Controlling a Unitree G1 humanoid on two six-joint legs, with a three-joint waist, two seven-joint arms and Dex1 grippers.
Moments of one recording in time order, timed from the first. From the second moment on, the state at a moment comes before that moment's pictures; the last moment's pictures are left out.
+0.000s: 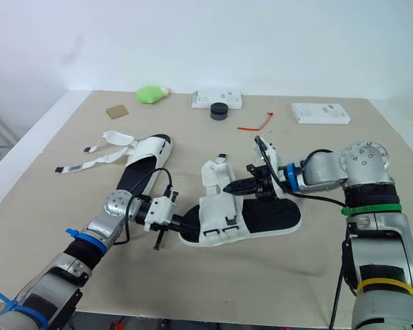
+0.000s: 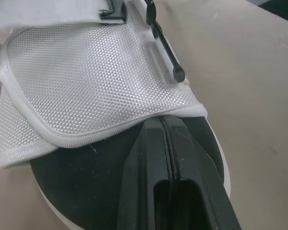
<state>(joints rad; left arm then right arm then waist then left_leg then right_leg) -0.57 0.33 -0.38 0.53 -0.20 -0.35 -1.42 -0.93 -0.78 0.10 0.46 1.70 1.61 -0.01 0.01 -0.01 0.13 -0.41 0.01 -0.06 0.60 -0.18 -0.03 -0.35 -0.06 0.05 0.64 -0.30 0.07</state>
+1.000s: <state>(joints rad) -0.56 0.28 -0.37 0.59 -0.20 -0.40 -1.39 -1.07 -0.83 0.35 0.58 1.94 1.61 -0.16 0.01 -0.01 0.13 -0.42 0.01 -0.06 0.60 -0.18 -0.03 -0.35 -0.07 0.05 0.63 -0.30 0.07</state>
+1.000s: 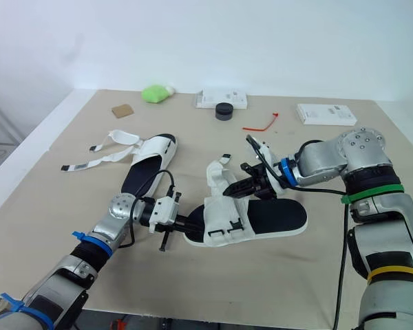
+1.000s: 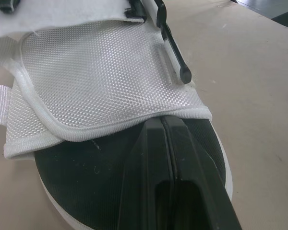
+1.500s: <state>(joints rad) -0.57 0.26 -0.37 0.60 -0.20 -0.42 -1.38 -1.06 -0.86 0.36 0.54 1.95 1.61 -0.12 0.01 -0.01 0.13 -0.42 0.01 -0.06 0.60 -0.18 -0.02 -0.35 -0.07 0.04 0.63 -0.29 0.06</state>
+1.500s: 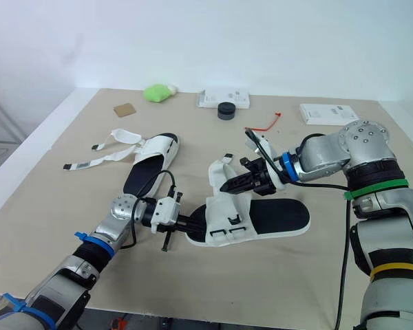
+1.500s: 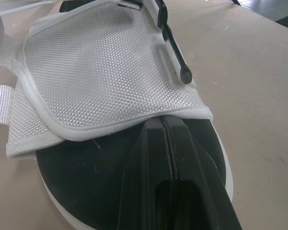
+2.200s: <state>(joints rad) -0.57 0.26 -0.37 0.60 -0.20 -0.42 -1.38 -0.91 -0.92 0.31 0.40 1.96 1.54 -0.09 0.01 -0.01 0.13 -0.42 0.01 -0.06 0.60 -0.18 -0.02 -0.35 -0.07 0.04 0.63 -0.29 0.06</state>
